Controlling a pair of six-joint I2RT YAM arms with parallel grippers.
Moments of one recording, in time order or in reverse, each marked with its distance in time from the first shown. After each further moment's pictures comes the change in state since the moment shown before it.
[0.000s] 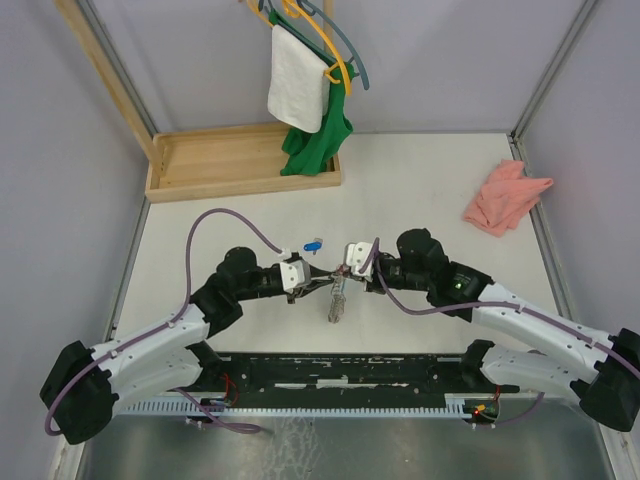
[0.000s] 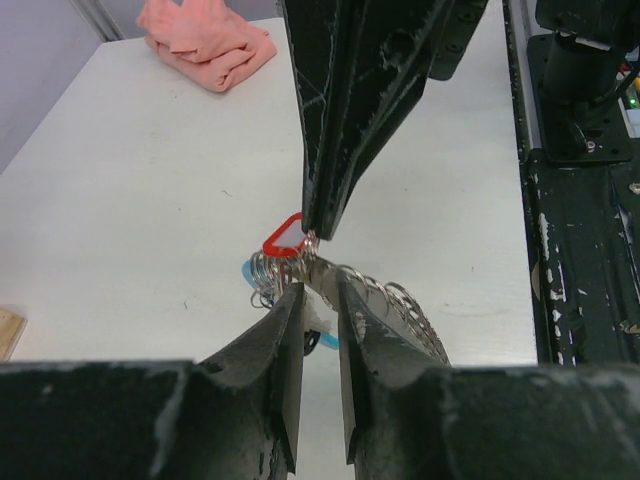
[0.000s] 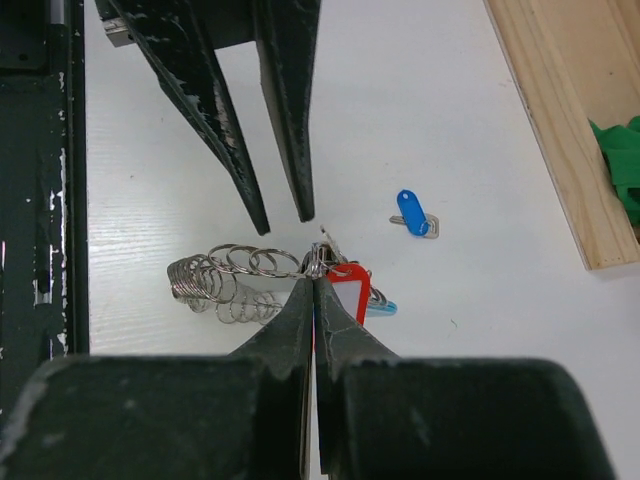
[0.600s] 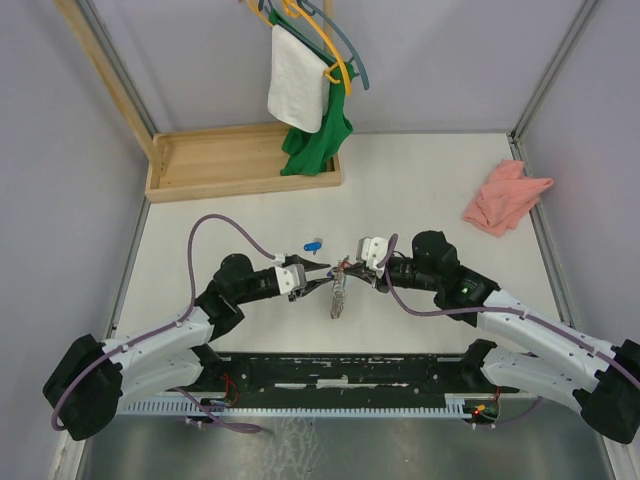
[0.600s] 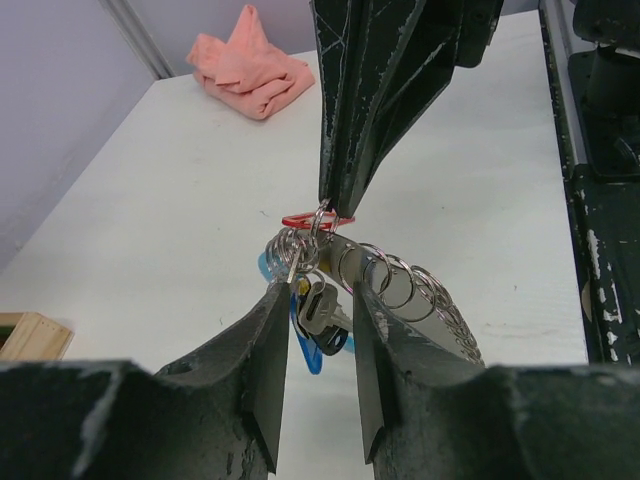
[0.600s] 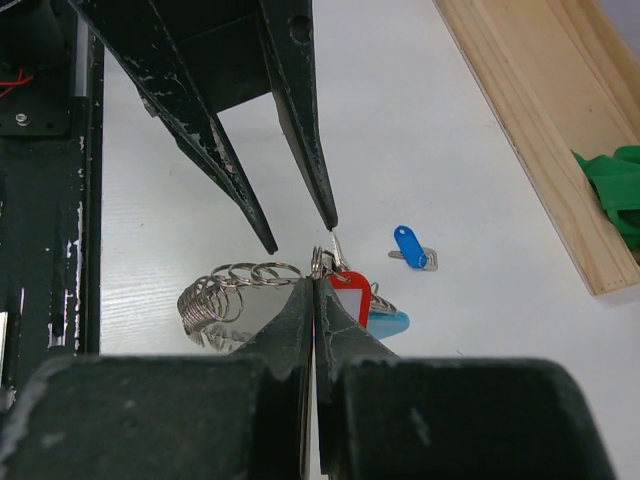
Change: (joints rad) left arm 0.017 0.009 -0.119 0.266 -0.024 -0.005; right arm -0.078 -0.080 -0.119 0.198 -0.107 0.101
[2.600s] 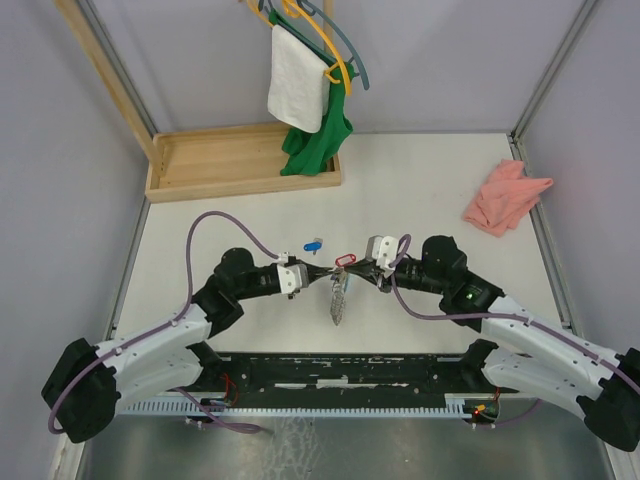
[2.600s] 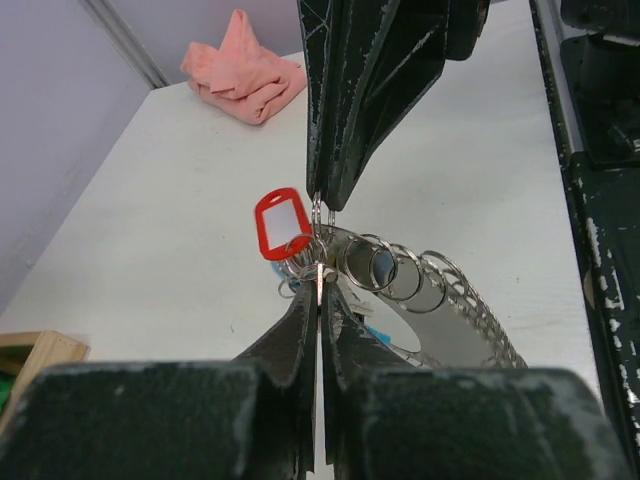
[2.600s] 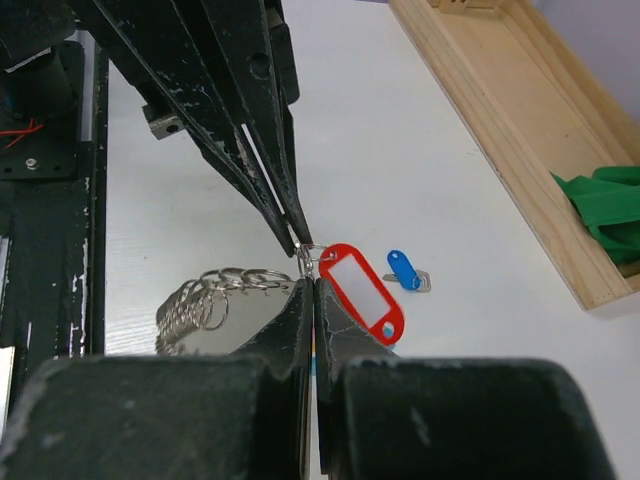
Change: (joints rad) left arm 0.000 0.010 0.063 -0.102 0.043 0.109; right arm -0.014 -0.047 -0.045 0.097 -0.012 0.064
